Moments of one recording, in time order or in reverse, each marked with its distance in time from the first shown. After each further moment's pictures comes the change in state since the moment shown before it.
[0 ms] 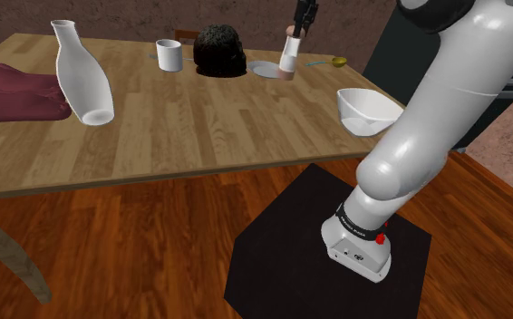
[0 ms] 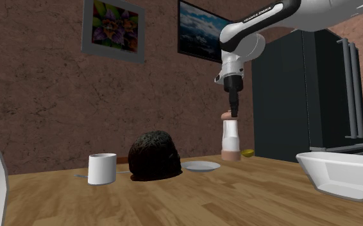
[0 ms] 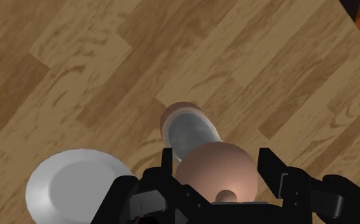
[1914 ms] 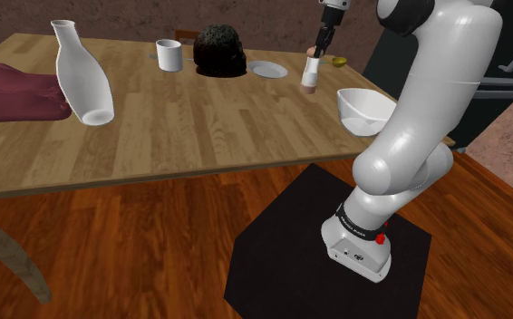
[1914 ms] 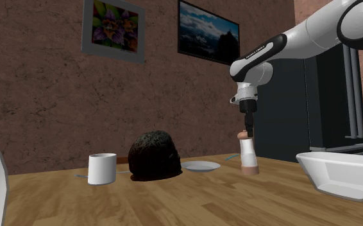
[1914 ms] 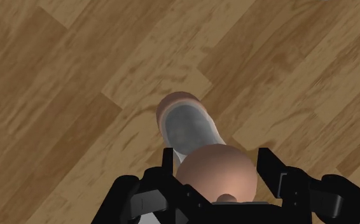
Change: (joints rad) arm -0.154 0.167 -0.097 0.015 0.038 0.123 -0.263
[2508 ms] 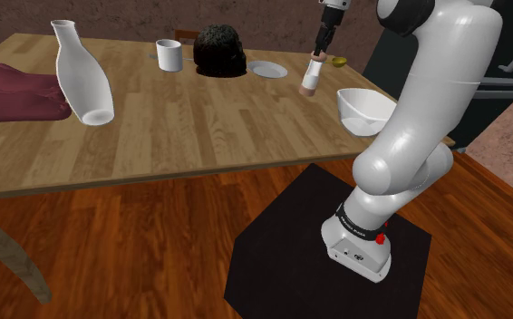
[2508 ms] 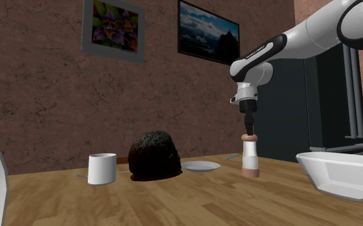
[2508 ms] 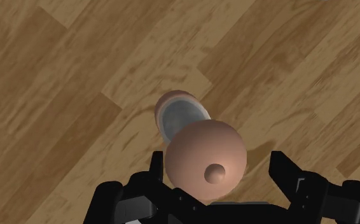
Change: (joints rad) arm 0.000 -0.001 0.000 -0.001 0.000 0.001 0.000
